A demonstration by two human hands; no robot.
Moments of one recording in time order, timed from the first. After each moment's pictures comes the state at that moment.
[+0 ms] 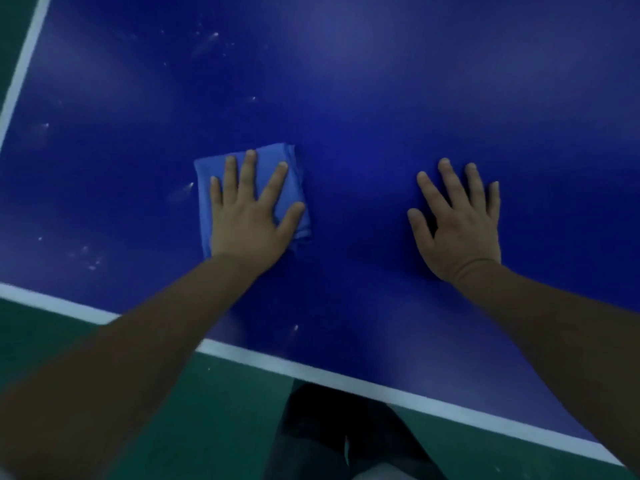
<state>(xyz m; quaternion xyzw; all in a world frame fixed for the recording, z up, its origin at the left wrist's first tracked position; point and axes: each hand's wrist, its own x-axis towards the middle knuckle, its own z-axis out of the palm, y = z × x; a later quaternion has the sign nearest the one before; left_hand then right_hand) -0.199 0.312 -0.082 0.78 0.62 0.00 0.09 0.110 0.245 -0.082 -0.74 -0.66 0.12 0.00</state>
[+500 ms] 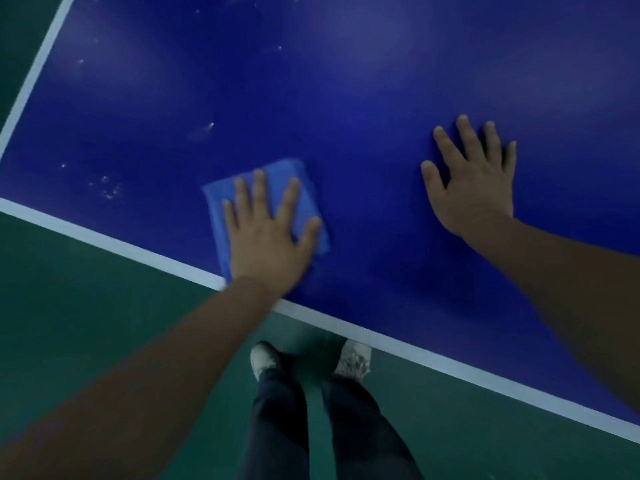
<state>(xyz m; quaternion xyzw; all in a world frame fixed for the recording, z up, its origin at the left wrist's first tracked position) -0.193 0.193 -0.084 0.72 0.69 -0.02 0.08 0.111 0.243 -0.085 -0.75 -0.66 0.11 -0.01</state>
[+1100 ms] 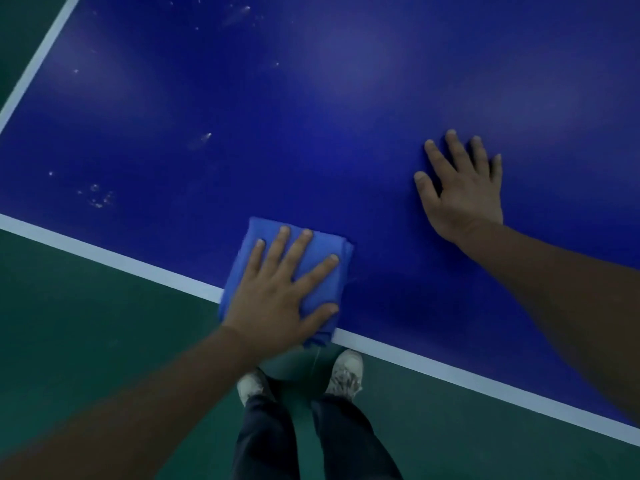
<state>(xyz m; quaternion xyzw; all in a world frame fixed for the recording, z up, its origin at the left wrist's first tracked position) -0.212 0.139 -0.083 0.87 0.48 -0.04 0.08 0.111 0.241 -0.084 -0.75 -0.65 0.12 0.01</state>
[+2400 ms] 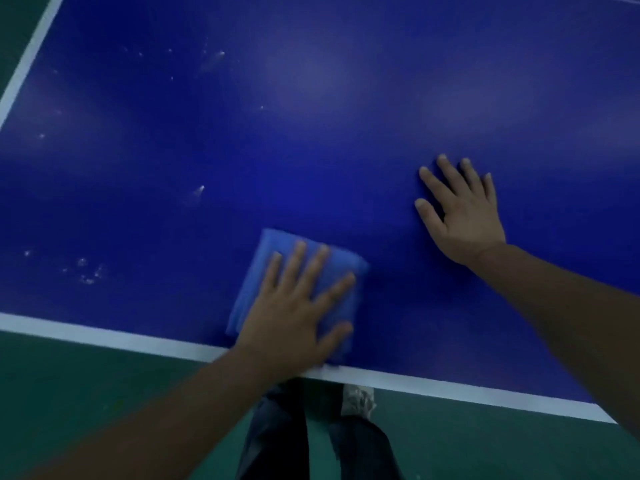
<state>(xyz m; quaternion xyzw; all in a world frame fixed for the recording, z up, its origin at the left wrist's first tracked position) -0.223 0.195 -0.088 0.91 0.39 0.01 0.10 0.107 0.239 -0.078 -0.75 -0.65 0.12 0.00</state>
